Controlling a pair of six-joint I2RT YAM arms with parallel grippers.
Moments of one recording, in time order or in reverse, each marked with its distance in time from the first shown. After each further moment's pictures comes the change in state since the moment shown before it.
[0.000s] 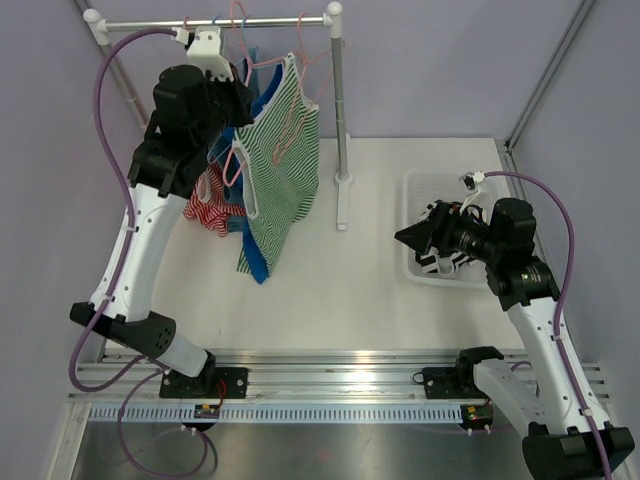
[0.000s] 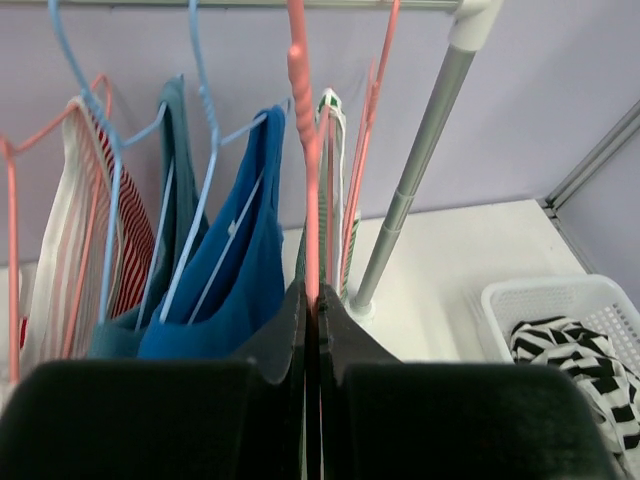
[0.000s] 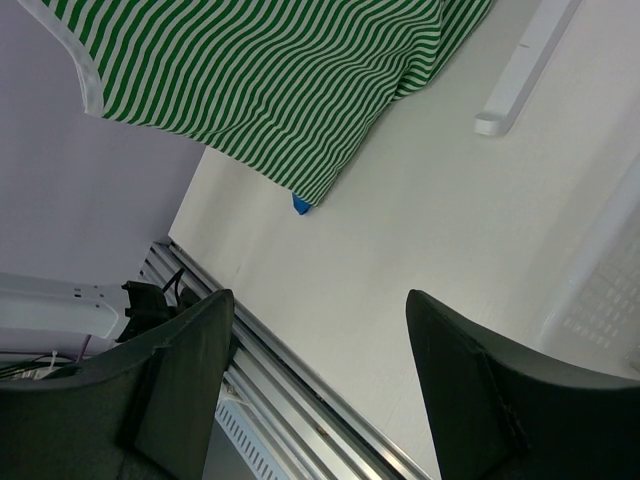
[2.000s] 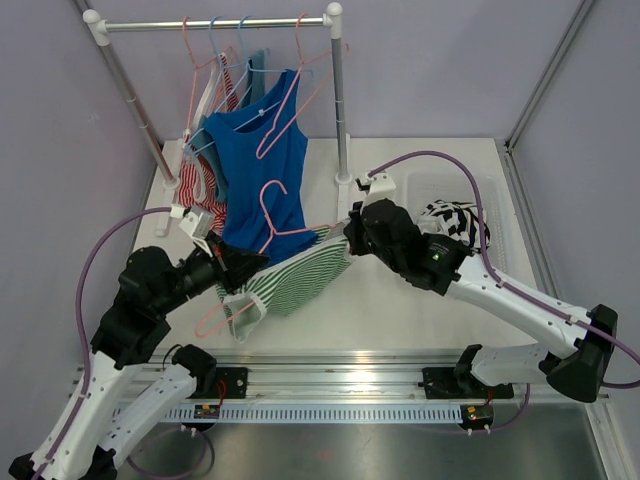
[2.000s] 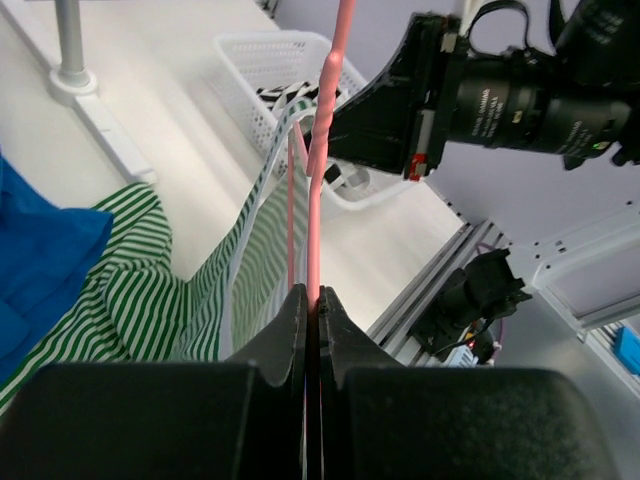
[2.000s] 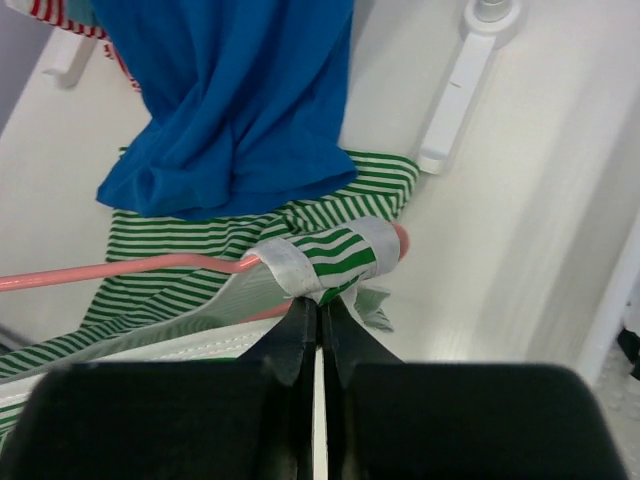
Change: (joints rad) left arm -0.125 -1.013 -1.155 0.124 0.471 -0.278; right arm 0.806 0.412 0.277 -0.002 1.046 -0.015
